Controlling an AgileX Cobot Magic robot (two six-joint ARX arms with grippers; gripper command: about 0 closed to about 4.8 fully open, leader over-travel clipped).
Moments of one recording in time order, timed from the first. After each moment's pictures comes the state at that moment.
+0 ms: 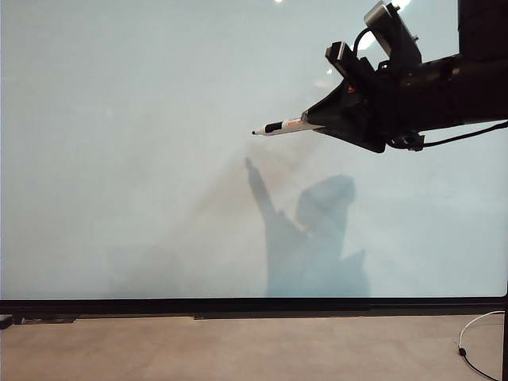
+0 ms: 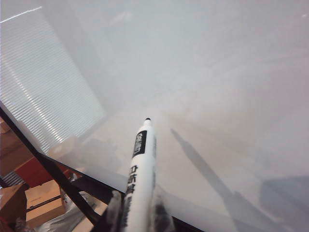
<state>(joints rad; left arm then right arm) 0.00 0.00 0.00 -0.04 0.00 -0.01 0.43 1.54 0.52 1.06 -0.35 0.39</state>
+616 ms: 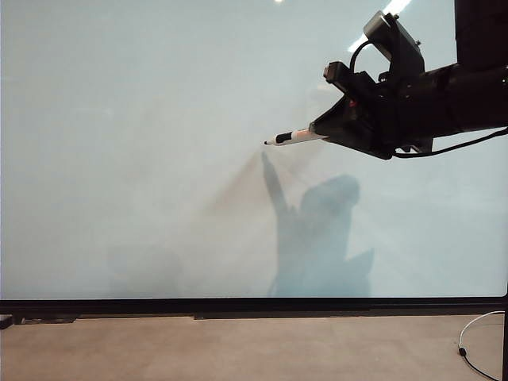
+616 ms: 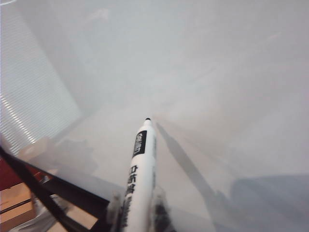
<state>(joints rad) 0.00 0.00 0.00 -0.04 0.00 -0.01 0.43 1.56 0.52 1.06 -0.27 0.33</state>
